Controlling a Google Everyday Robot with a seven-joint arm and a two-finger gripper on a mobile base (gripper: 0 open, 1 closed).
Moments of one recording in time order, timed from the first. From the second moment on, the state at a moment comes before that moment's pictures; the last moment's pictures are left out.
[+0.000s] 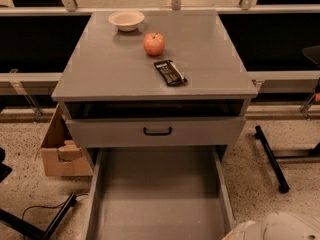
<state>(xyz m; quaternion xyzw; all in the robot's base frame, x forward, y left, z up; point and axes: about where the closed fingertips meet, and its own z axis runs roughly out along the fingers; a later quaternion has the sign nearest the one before) 0.276 -0.173 0.577 -0.45 0.88 0.09 0.13</state>
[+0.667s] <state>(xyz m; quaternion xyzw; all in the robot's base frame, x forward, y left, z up) 0.190 -0.188 0.458 -0.40 0.90 0.18 0.09</state>
